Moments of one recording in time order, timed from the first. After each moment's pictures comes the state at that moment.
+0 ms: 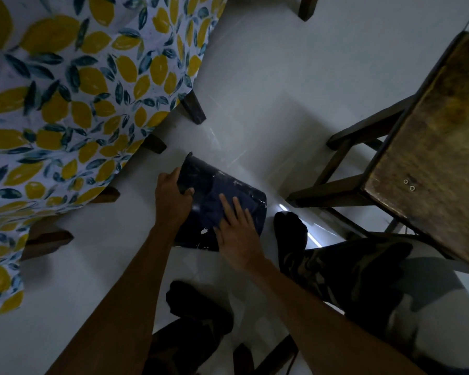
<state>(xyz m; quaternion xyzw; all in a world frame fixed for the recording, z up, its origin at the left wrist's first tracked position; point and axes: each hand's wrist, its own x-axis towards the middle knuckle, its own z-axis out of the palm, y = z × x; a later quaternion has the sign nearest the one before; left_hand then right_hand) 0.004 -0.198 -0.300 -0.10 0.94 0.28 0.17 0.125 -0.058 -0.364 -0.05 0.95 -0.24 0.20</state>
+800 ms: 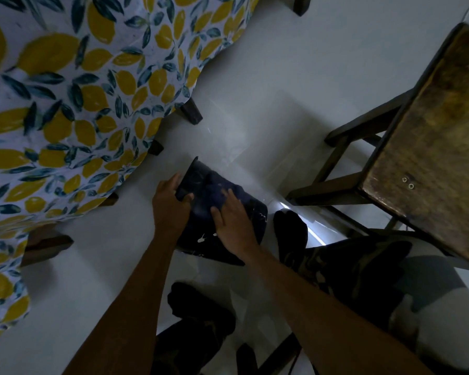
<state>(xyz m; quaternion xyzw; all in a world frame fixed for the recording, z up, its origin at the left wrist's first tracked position) 0.015 -0.196 -0.299 -0.13 0.92 0.32 0.15 0.090 -0.063 -0.358 0.08 0.86 -0.47 0.17</state>
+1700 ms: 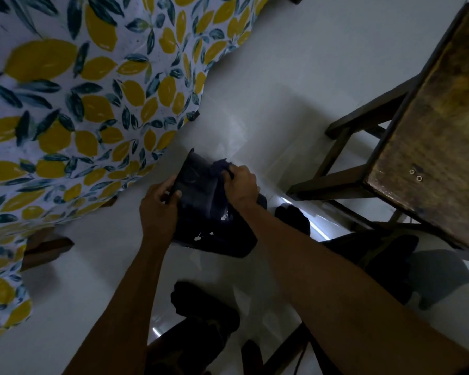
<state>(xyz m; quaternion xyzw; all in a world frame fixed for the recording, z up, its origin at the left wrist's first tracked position) 0.021 -0.217 -0.301 -0.13 0.91 0.38 0.11 0.007 -0.041 -0.375 0.27 0.86 -0.41 0.17</state>
